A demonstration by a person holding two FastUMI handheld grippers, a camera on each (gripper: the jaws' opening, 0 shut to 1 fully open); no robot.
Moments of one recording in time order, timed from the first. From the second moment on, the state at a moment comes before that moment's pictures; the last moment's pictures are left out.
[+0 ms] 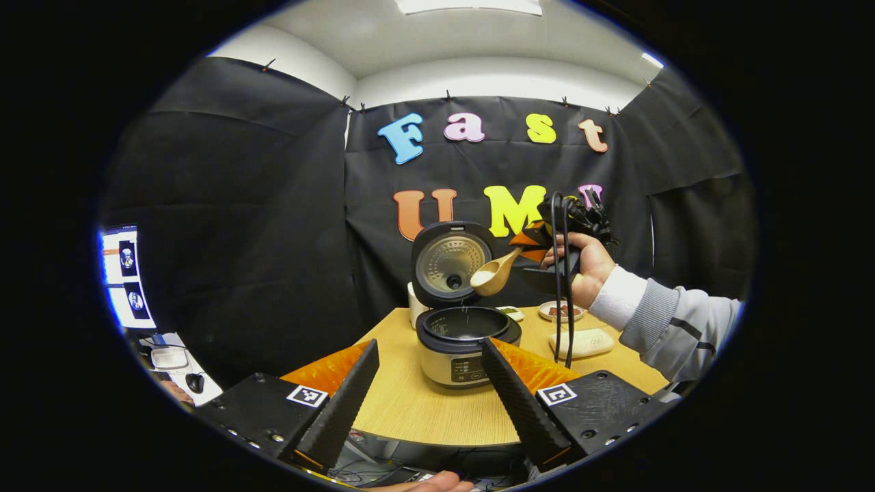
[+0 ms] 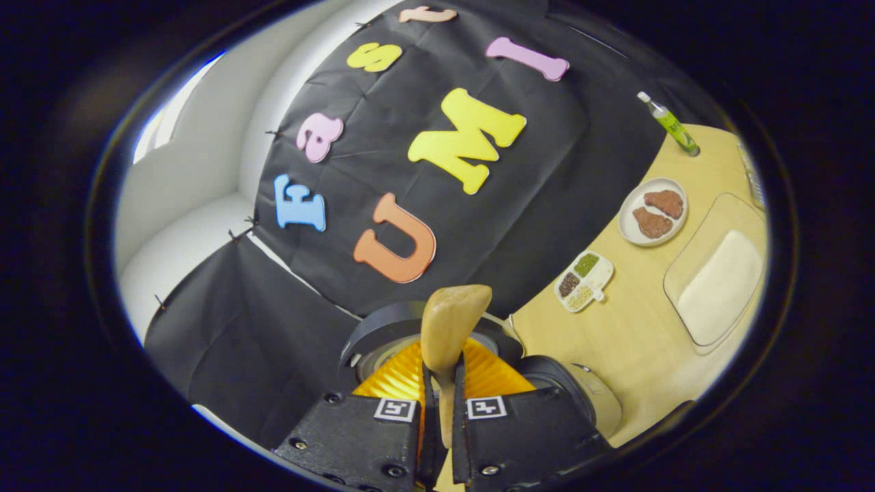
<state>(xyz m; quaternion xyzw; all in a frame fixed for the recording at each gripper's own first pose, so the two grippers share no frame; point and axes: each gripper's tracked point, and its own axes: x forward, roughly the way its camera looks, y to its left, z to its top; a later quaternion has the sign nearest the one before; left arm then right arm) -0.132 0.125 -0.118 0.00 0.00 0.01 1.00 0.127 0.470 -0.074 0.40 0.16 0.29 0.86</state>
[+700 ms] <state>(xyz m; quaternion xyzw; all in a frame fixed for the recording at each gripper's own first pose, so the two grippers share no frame) -0.134 0.133 -0.134 0.00 0.02 0.01 1.00 0.126 0.494 -0.086 0.25 0.12 0.28 0.92</state>
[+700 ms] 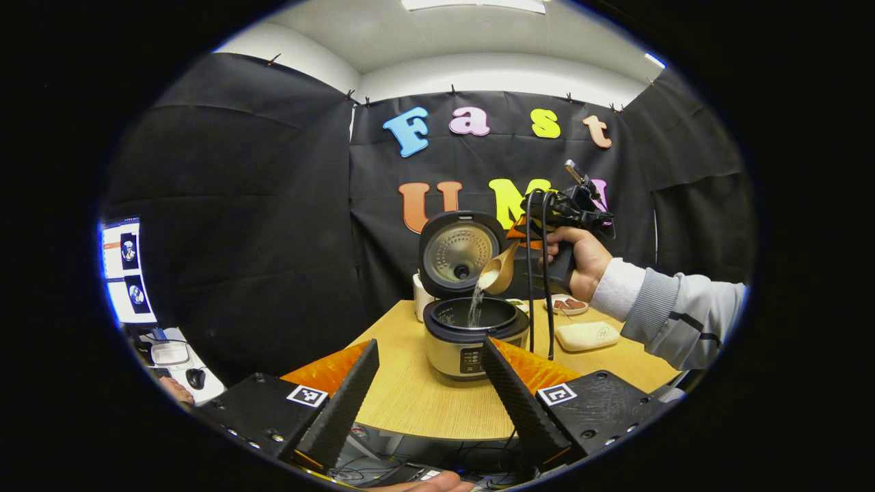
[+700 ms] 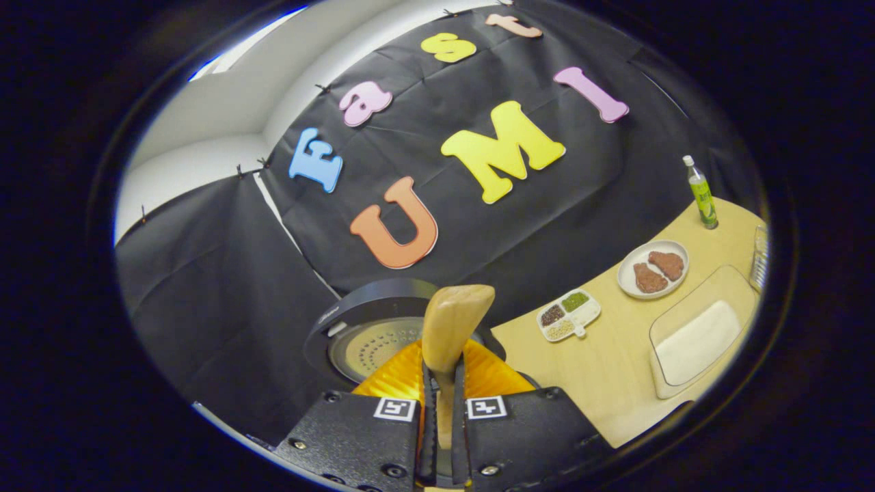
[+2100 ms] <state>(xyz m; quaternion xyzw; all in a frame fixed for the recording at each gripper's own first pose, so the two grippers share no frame) -0.126 0.123 -0.143 0.03 0.03 0.02 1.00 0.096 0.496 -0.065 -0.15 -0.10 0.32 0.93</state>
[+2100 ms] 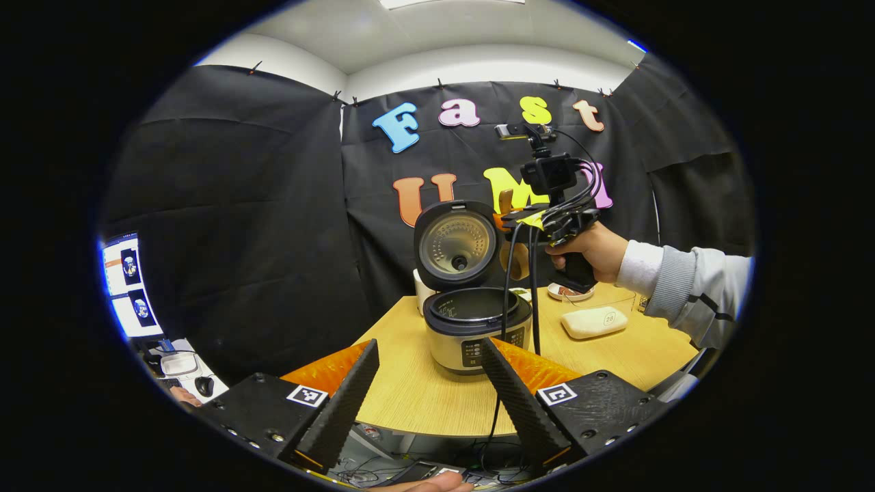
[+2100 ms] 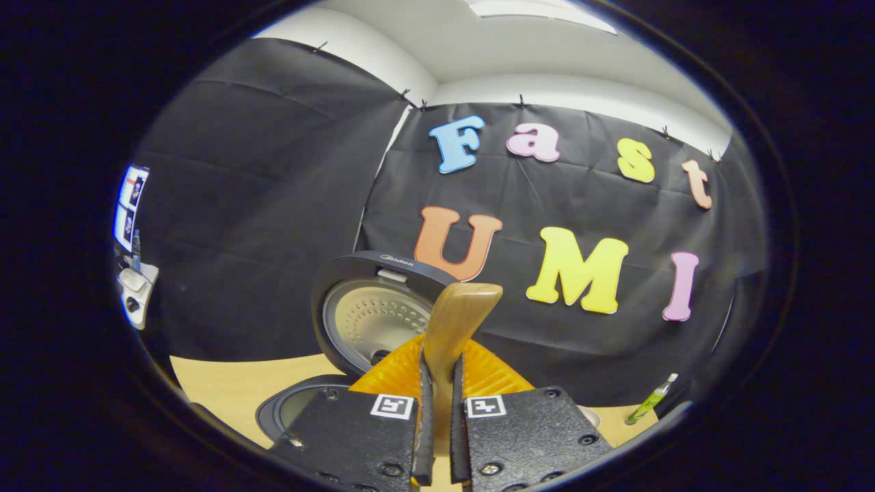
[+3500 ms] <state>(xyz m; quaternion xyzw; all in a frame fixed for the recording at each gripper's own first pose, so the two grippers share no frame) -0.111 0.030 -0.116 0.02 0.00 -0.02 1.00 0.215 0.108 -0.047 -0.07 -0.06 0.12 0.99</state>
